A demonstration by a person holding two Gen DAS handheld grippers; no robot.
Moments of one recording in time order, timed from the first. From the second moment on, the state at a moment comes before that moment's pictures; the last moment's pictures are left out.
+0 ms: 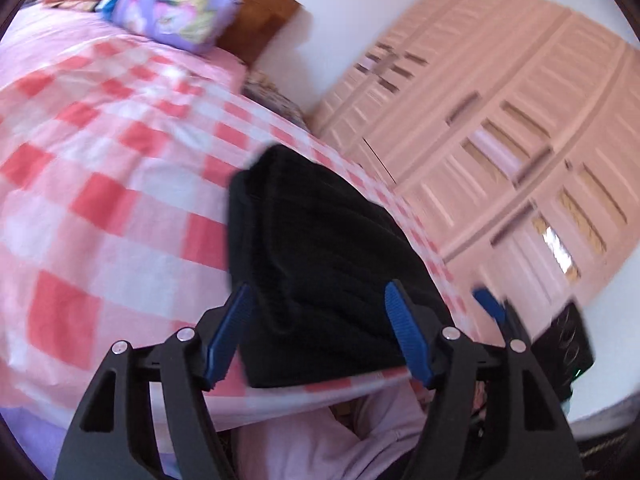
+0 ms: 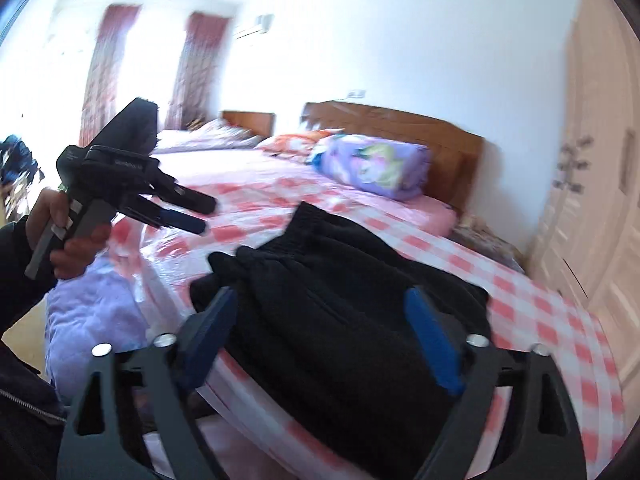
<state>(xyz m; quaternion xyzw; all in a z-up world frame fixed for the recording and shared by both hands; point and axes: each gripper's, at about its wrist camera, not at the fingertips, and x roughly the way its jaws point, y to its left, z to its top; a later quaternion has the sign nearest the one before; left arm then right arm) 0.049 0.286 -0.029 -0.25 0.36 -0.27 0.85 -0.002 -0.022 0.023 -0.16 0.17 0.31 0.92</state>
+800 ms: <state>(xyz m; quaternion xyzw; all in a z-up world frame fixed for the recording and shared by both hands) -0.016 0.364 -0.051 -0.31 0.33 -0.13 0.88 0.075 0.062 -0.012 -0.23 0.32 0.35 0.85</state>
